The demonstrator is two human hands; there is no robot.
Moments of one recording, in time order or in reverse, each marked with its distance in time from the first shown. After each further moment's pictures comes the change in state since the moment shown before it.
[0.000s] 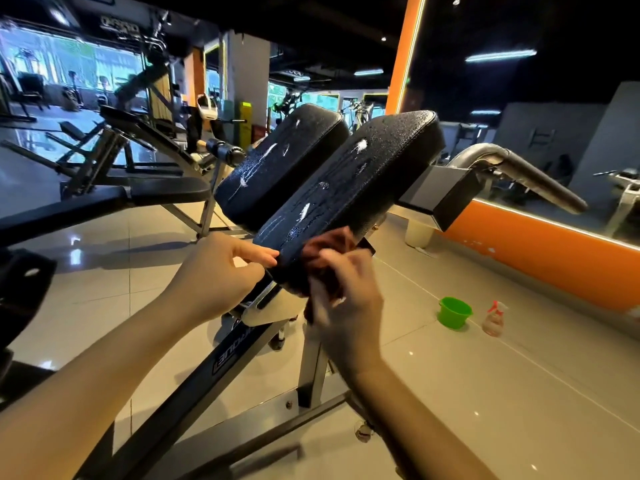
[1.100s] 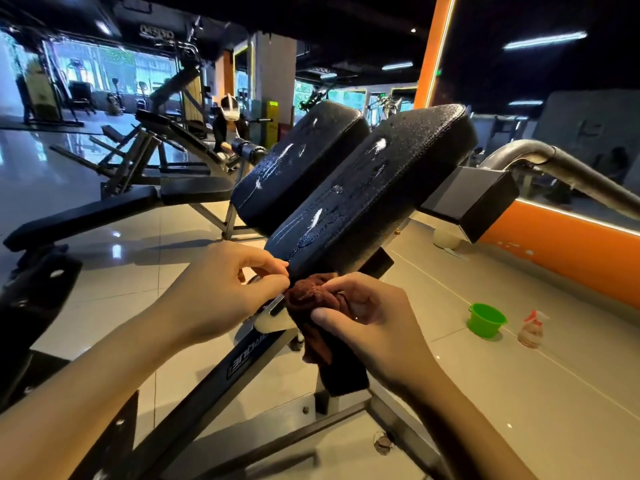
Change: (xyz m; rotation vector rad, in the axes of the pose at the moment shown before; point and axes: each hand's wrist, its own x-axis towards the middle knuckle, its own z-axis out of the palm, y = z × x) left_hand -0.002 0.014 -0.005 0.151 -0.068 0.105; right_hand 0.021 0.005 -0.041 0.598 -0.520 0.354
